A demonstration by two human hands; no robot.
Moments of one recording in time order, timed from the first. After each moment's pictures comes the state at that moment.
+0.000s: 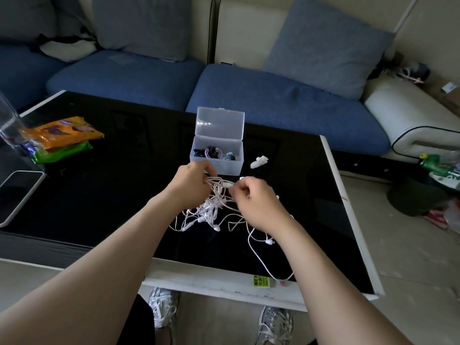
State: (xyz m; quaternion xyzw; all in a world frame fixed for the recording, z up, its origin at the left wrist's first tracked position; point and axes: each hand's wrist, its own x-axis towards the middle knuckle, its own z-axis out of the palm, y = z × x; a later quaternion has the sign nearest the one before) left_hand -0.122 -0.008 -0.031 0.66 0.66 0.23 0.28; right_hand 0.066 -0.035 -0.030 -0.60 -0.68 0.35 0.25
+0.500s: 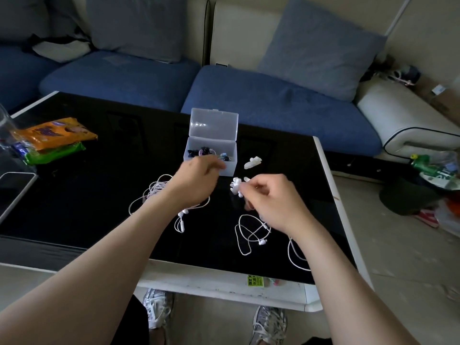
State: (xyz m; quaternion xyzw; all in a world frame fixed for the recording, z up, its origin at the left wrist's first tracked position) left_hand -0.101 -0.014 -0.011 0.69 0.62 0.27 0.27; right_hand 0.101 -0.057 0.010 -0.60 -0.66 0.36 0.29
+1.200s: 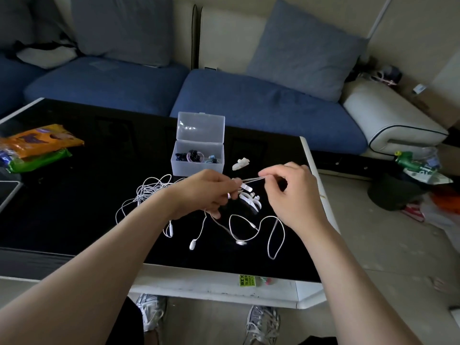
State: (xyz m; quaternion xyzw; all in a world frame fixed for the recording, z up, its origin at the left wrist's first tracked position) left_hand -0.068 -0.030 0.007 0.61 0.46 0.21 0.61; right_hand 0.150 -0.058 0.006 -0.60 -0.69 0.08 0.39
